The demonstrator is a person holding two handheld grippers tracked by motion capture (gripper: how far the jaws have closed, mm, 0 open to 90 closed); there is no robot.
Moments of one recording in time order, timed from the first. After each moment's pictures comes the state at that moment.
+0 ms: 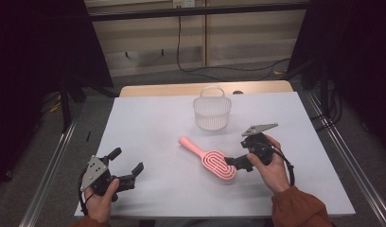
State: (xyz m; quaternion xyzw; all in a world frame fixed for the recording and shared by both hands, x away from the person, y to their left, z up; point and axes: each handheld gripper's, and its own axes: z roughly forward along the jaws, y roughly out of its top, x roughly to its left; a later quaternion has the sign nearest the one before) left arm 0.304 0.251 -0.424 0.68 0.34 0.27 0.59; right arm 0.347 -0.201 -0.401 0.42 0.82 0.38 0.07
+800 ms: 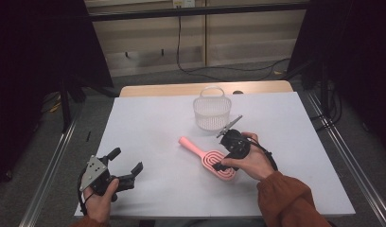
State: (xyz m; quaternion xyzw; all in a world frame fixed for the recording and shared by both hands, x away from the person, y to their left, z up) left arm 0.305 0.253 -0.424 0.68 0.34 0.27 0.59; right arm 0.376 -0.148 -0.399 0.35 0.90 0.25 0.00
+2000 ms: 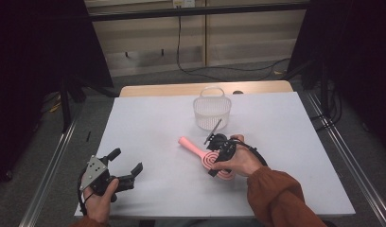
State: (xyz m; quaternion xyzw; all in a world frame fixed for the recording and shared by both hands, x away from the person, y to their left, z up) left arm 0.305 0.254 -0.425 0.69 0.34 0.26 0.59; right arm 0.391 -0.117 -0.422 0.33 0.93 0.14 -0.05
